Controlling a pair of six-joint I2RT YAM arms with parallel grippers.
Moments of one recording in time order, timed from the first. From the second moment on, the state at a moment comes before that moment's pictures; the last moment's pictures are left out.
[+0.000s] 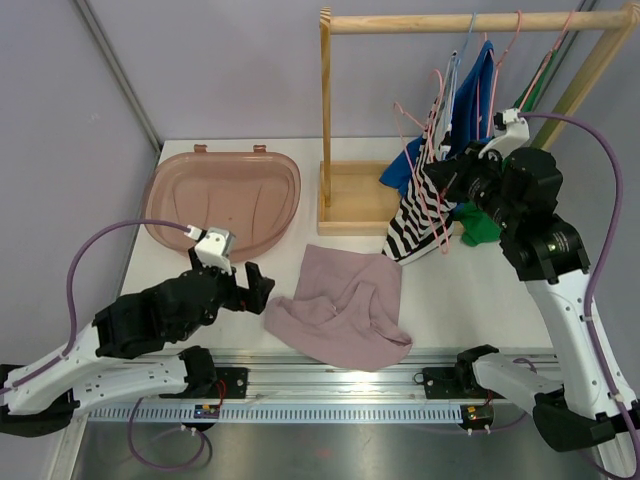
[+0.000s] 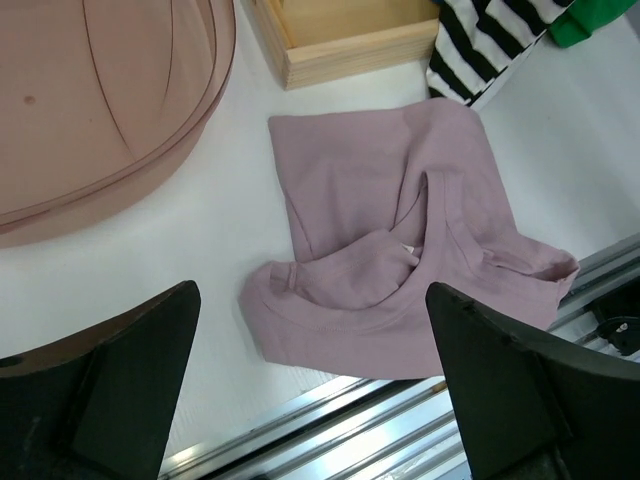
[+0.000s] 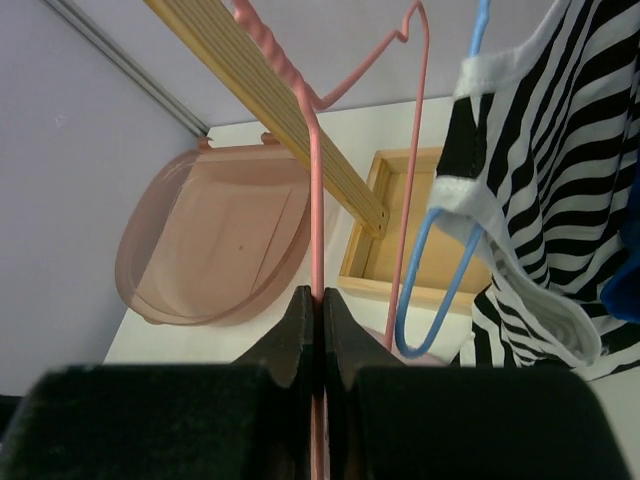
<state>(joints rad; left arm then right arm) -1.16 0.63 0.97 -0.88 -0.59 -0.55 0.31 1.00 1.41 -0.55 -0.11 0.47</state>
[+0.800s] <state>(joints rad) -1.16 0.72 0.94 -0.87 -0.60 -0.59 0.31 1.55 2.00 -0.63 -0.06 0.42</state>
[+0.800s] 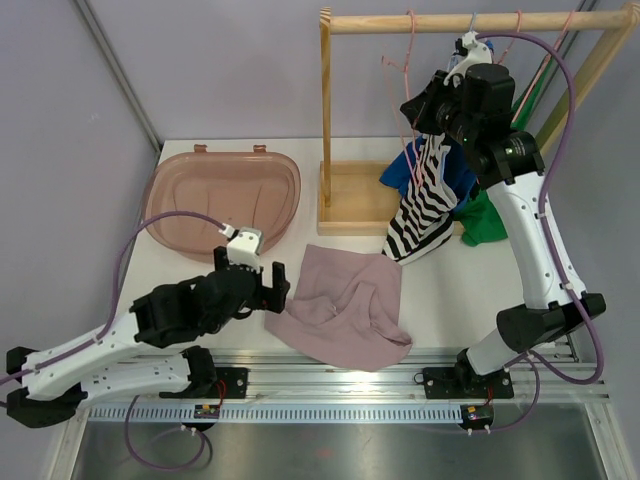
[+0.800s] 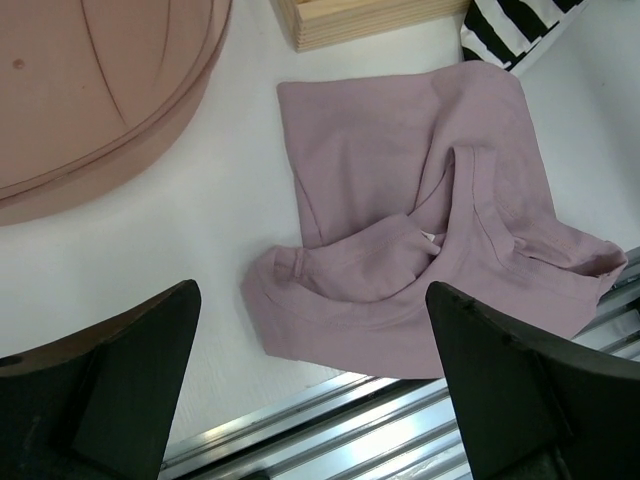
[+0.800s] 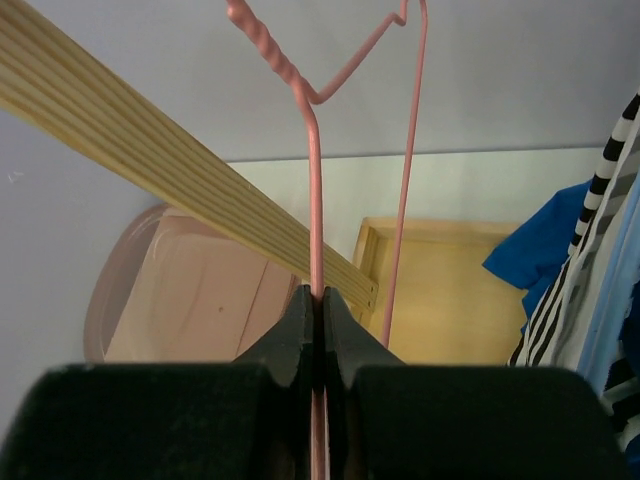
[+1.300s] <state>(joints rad) -1.21 1.15 0.90 -0.47 -0.46 -0.57 0.33 1.35 1.93 -0.66 -0.11 0.40</state>
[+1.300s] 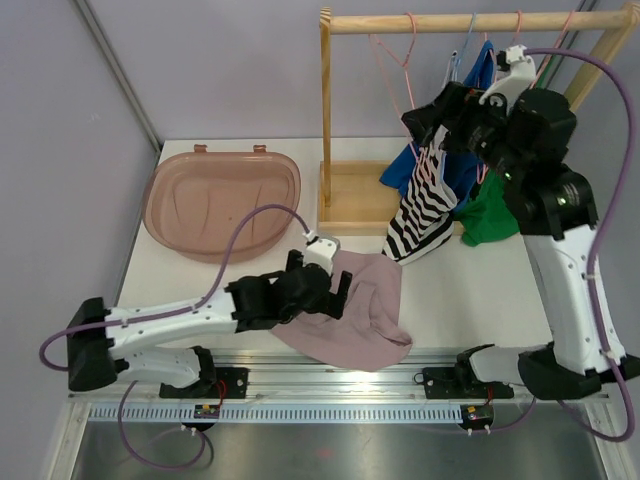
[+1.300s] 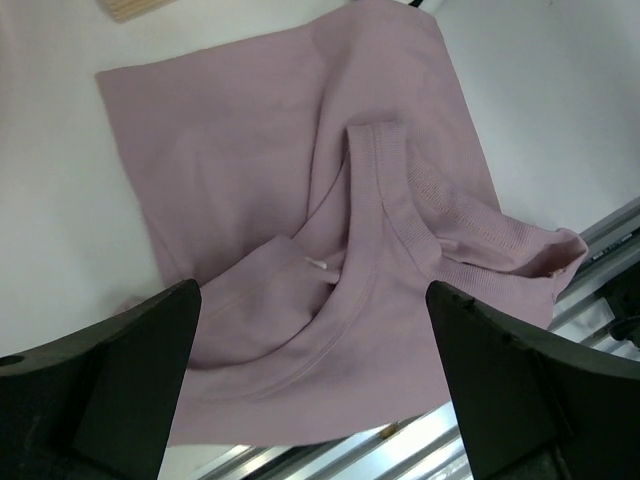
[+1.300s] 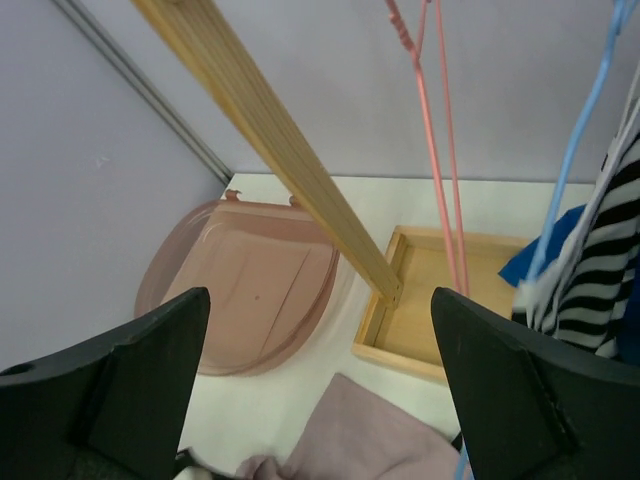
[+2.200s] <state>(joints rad) -1.23 1.66 0.93 -0.33 -0.40 -0.63 0.33 0.63 1.43 -0.85 -0.19 0.34</state>
